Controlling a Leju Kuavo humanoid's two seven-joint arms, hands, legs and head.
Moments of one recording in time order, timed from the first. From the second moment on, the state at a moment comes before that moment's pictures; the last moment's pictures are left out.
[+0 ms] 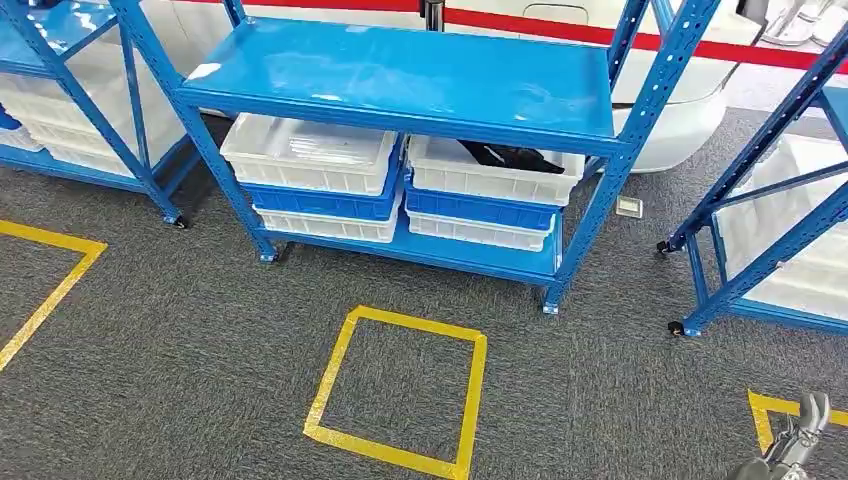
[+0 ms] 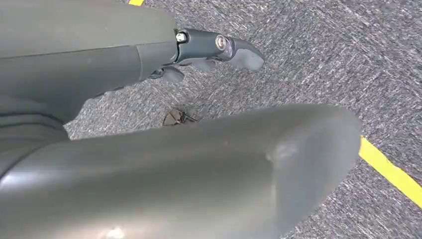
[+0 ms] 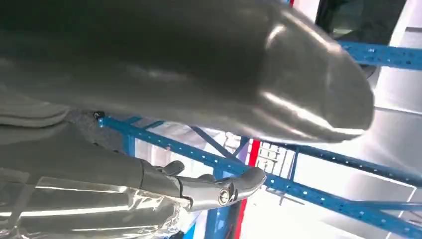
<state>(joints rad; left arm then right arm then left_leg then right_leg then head) -0.10 -0.14 1.07 -0.21 -0.47 0.22 -0.41 0.38 0.29 -0.29 -1.84 0.19 -0.31 -0.70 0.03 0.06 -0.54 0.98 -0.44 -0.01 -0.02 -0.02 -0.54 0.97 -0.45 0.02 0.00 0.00</state>
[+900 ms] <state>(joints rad) -0.11 -0.16 1.08 -0.21 -0.40 0.22 -0.48 0.39 0.27 -0.25 -1.78 0.44 -0.31 -0.69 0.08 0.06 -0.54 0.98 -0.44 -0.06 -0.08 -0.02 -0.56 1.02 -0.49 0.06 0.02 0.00</state>
